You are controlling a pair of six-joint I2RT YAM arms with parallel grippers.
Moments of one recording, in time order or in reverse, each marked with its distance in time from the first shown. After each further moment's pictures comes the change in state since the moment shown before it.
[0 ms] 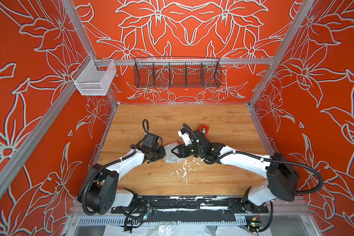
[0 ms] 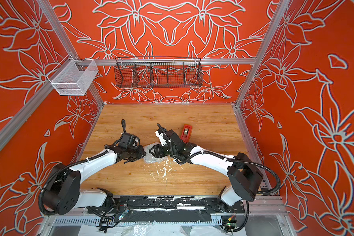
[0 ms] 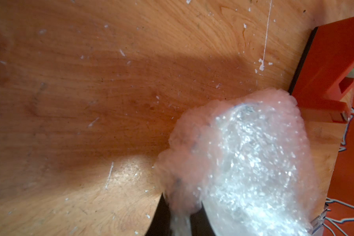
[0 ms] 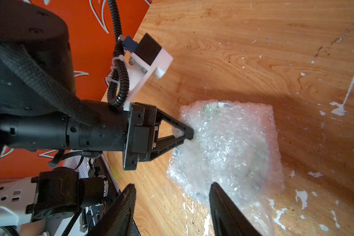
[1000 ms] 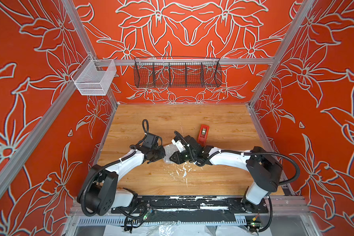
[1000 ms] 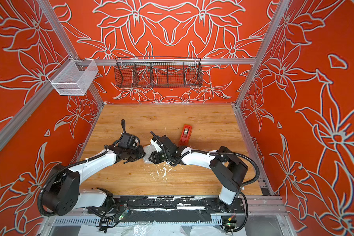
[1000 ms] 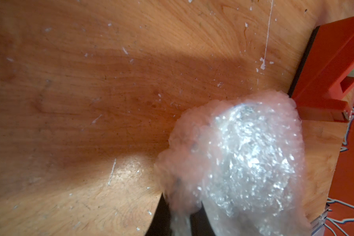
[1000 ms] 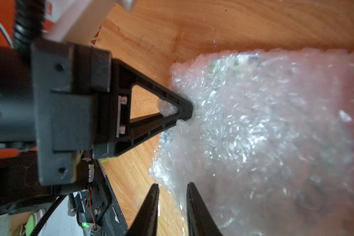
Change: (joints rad) left arm 0.000 -0.010 0.002 -0.016 -0.002 0.000; right arm 0.047 0.187 0.006 0.036 -0.058 -0.018
